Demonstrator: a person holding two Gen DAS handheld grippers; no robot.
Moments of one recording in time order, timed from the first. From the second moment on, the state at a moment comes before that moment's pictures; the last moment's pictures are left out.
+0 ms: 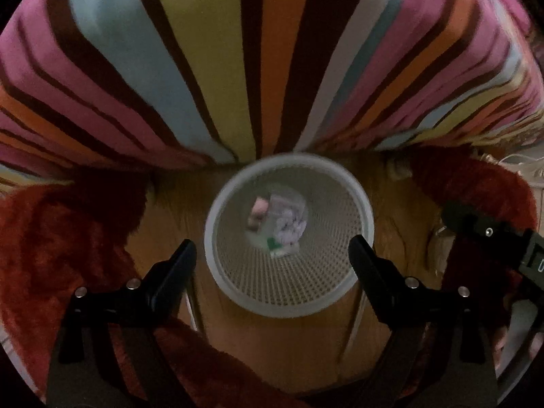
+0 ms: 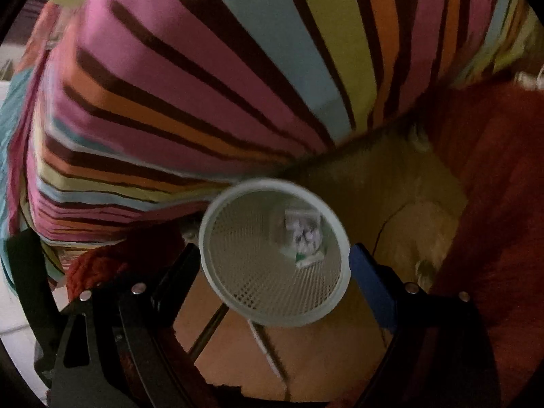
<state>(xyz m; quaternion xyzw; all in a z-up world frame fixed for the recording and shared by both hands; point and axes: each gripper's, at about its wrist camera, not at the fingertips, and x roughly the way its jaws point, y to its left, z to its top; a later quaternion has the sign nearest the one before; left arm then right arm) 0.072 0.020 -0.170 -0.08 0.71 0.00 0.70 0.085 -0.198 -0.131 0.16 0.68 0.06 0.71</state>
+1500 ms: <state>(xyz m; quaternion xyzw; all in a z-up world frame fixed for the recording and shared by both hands) 0.164 0.070 -0.025 -0.09 0.48 0.04 0.87 0.193 -0.216 0.006 0.07 0.45 0.04 0.89</state>
